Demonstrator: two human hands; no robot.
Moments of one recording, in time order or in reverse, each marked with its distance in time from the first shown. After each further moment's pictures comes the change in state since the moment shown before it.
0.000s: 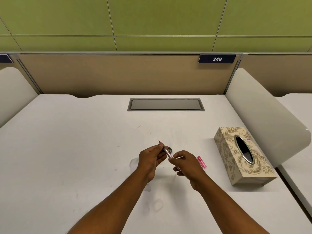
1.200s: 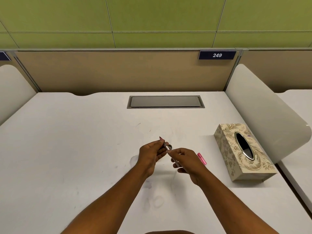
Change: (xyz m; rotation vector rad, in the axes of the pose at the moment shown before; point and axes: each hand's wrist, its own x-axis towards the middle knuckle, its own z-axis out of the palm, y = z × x) left_hand 0.002 0.006 -0.001 0.059 -0.042 -0.001; right_hand -0.002 -0.010 0.001 -0.009 -0.040 0.047
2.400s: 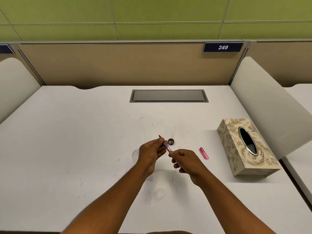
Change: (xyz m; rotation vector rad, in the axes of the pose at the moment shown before) left_hand 0.003 -0.019 -0.012 -0.026 0.089 -0.014; right_hand -0.002 0.020 0.004 -0.027 -0.058 0.022
